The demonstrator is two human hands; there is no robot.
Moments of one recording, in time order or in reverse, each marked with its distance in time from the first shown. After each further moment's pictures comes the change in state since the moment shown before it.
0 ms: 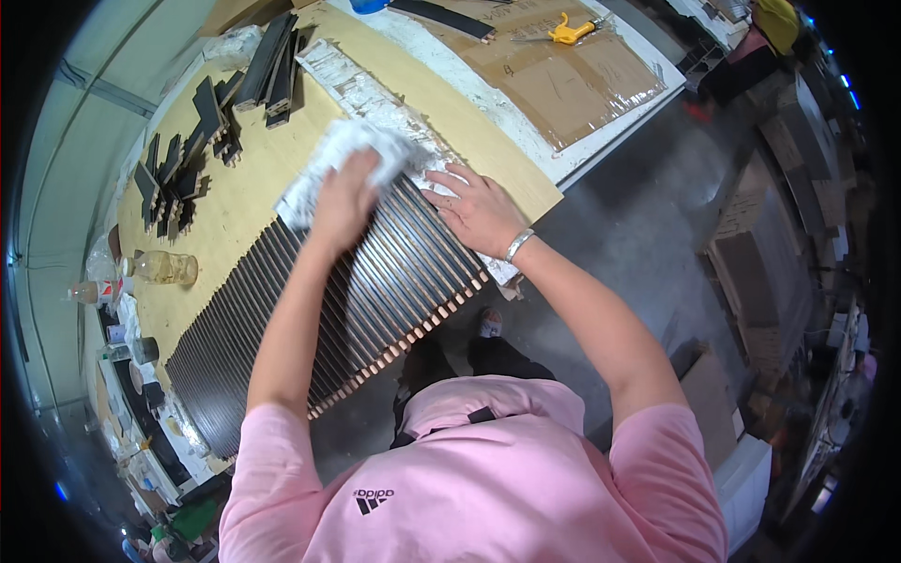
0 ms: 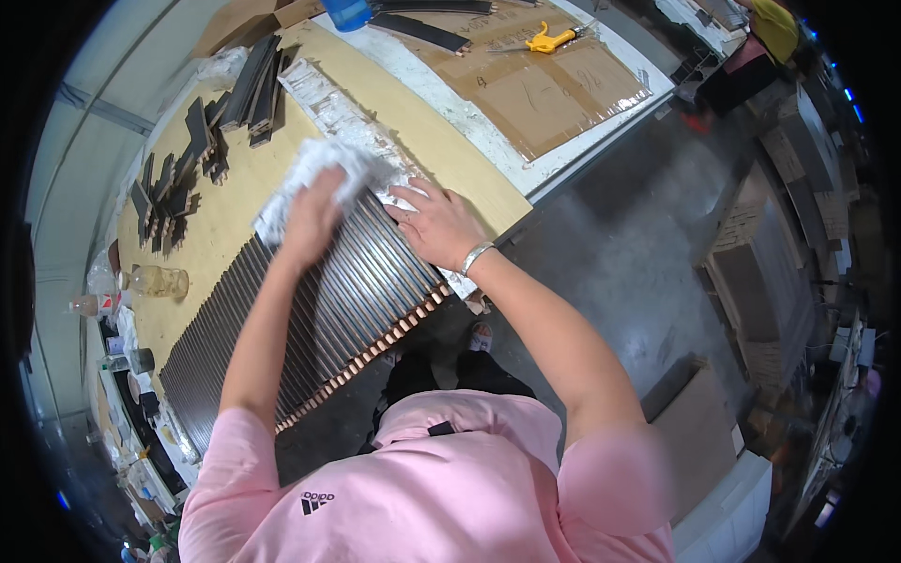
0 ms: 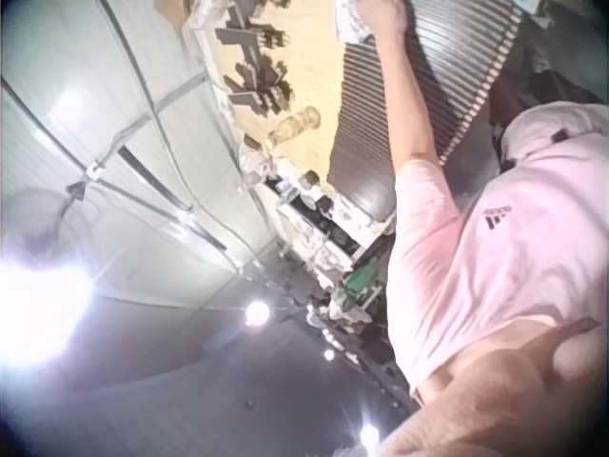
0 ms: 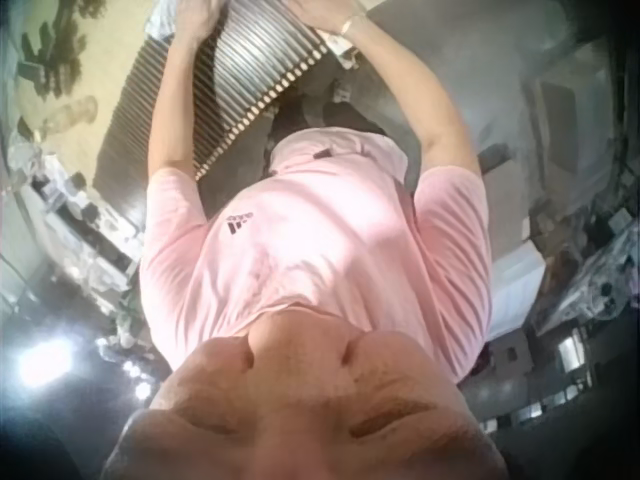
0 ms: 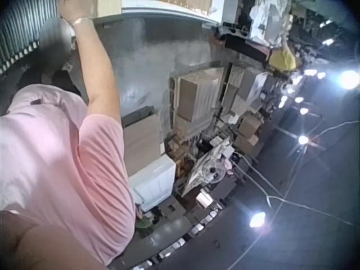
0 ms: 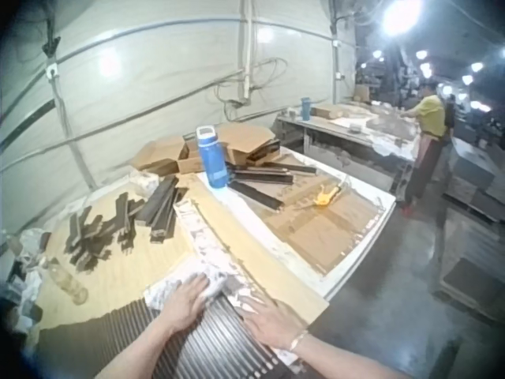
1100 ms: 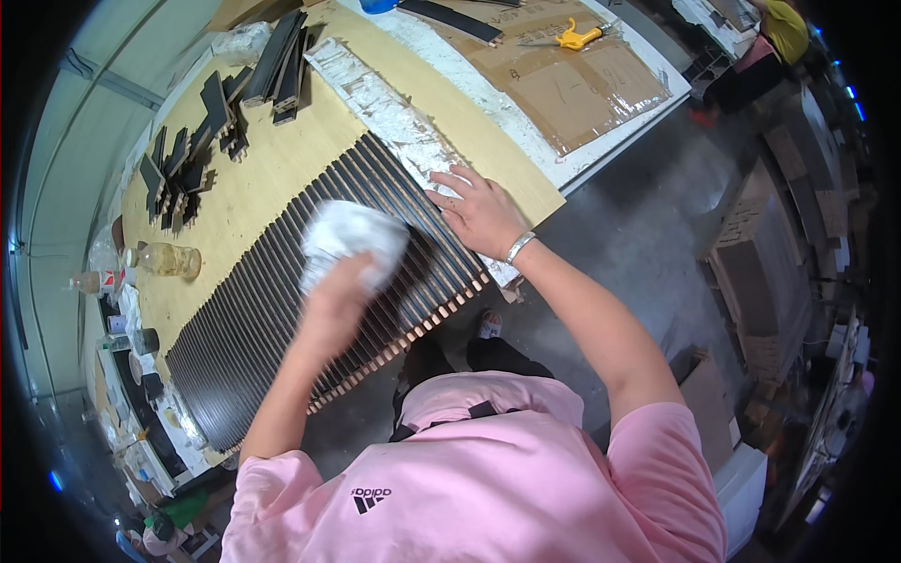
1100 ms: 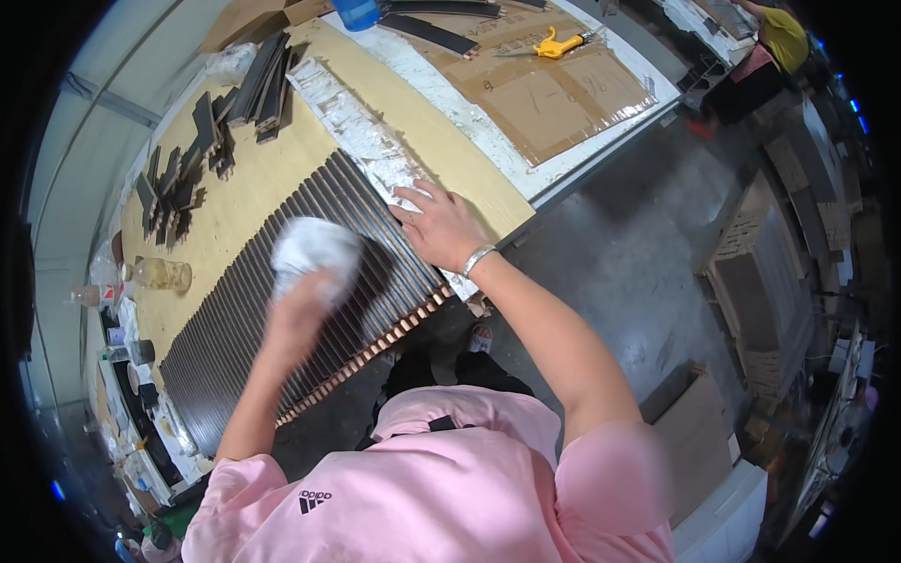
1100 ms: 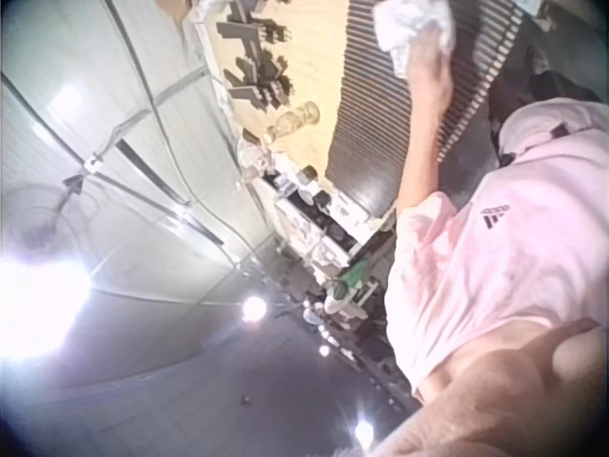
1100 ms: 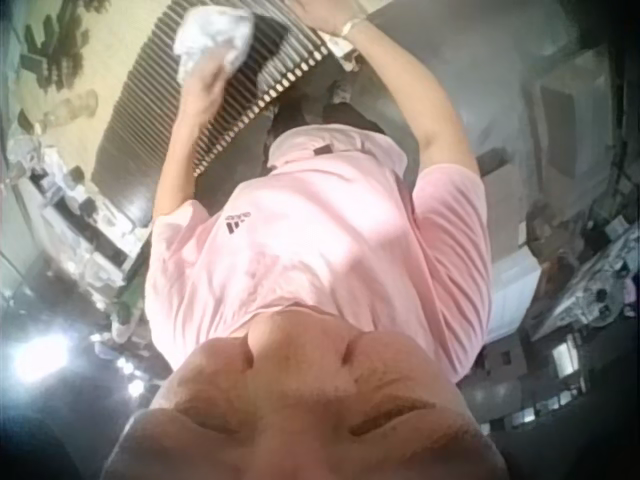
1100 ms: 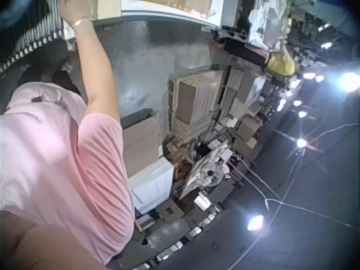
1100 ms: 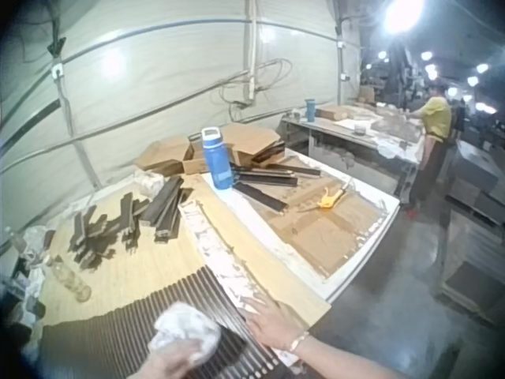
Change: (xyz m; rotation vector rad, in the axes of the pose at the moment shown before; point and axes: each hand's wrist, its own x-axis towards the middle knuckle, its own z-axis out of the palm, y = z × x) left_hand -0.127 0.072 -0.052 -0.313 -0.029 -0.116; right_hand -0.002 0.007 0.007 0.038 -0.027 0.033
